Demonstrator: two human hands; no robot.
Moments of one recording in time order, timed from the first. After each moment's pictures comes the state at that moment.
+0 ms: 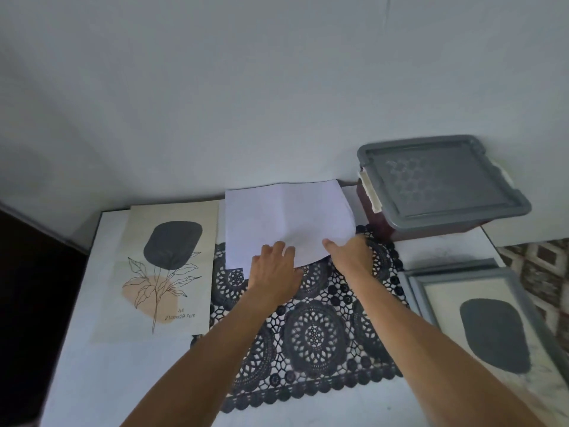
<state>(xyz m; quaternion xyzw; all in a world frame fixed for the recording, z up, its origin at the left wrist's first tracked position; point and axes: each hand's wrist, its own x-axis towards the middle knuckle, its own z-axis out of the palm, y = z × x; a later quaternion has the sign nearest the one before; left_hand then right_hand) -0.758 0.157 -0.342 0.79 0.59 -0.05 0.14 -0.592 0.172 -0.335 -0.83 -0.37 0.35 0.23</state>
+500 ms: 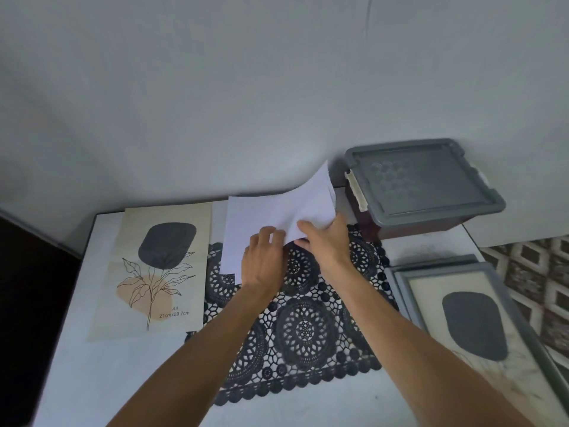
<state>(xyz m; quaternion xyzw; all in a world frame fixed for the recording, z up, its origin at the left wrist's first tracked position) -0.756 0.153 -0.324 0.77 0.62 0.12 0.11 -0.631 0.162 -0.282 -0.62 -0.26 0.51 0.54</state>
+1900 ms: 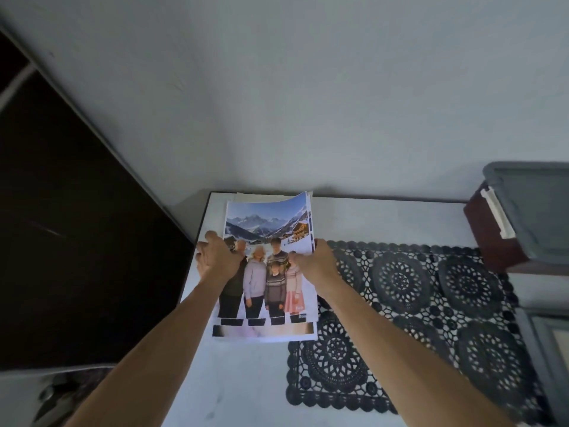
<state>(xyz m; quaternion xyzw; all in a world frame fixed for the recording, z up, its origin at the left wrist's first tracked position) -1.035 0.165 -0.343 0.41 0.87 0.13 0.24 -0.840 0.178 -0.346 -0.67 -0.42 0.55 0.27</state>
